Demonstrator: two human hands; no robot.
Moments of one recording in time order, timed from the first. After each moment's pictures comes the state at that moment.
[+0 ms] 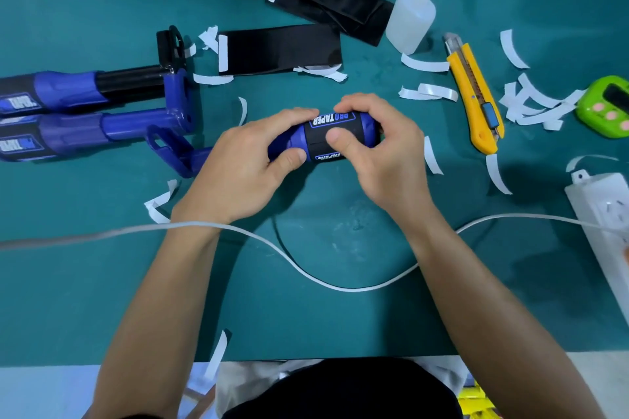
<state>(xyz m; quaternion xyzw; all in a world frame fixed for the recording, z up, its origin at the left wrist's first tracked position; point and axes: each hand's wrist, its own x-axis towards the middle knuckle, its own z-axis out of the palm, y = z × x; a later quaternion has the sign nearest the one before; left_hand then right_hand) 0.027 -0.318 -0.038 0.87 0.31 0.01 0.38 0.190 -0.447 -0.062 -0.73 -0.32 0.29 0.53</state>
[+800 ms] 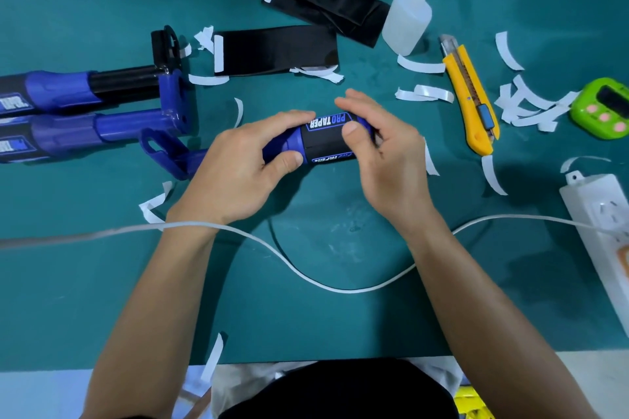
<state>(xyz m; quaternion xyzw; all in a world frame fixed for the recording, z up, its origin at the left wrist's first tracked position) 0.026 -0.317 -0.040 0.86 0.31 0.02 0.39 0.190 -0.452 -0.066 -0.74 -0.31 0.30 0.51</state>
